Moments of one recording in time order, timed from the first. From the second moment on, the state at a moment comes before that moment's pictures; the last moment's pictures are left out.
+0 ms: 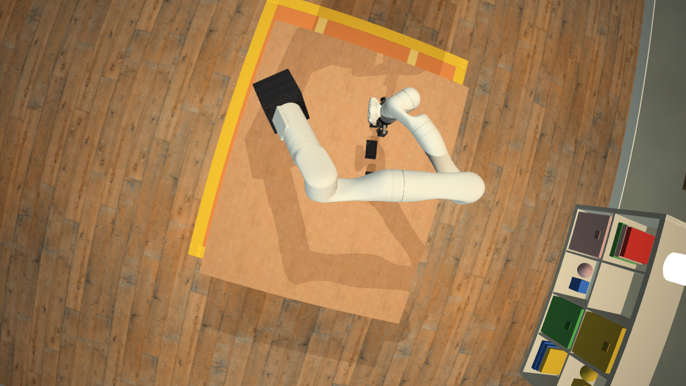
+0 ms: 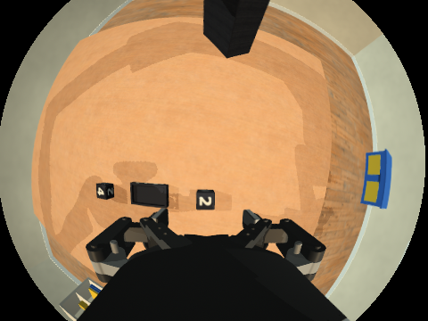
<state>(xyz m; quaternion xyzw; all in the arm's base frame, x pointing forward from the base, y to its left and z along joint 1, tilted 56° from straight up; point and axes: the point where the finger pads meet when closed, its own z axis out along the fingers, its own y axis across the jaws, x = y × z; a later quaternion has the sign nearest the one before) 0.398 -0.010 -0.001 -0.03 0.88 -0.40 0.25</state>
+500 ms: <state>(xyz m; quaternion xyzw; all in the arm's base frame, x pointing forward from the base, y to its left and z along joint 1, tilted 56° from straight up) 0.401 -0.066 0.052 -0.05 0.89 -0.39 0.24</state>
